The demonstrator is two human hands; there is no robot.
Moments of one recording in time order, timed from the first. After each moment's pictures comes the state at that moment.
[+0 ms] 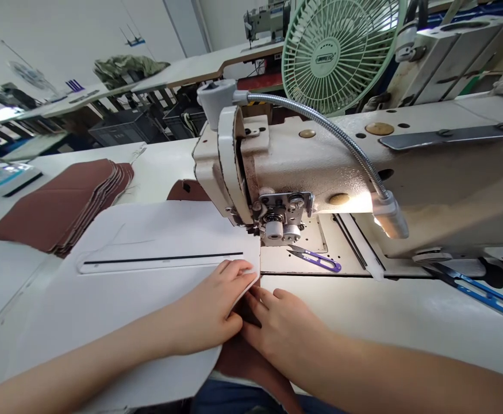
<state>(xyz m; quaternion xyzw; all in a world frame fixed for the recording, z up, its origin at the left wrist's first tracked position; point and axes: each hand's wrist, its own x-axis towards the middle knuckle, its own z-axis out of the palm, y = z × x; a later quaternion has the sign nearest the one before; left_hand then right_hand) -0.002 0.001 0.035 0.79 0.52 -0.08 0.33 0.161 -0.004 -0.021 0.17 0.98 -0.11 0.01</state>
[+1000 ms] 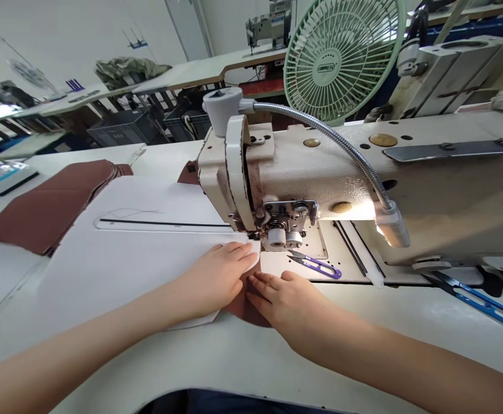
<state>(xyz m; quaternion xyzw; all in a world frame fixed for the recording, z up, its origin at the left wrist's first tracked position) -0.004 0.040 0.026 0.86 0.48 -0.15 0.13 0.178 0.029 -0.006 0.19 0.98 -0.09 0.06</state>
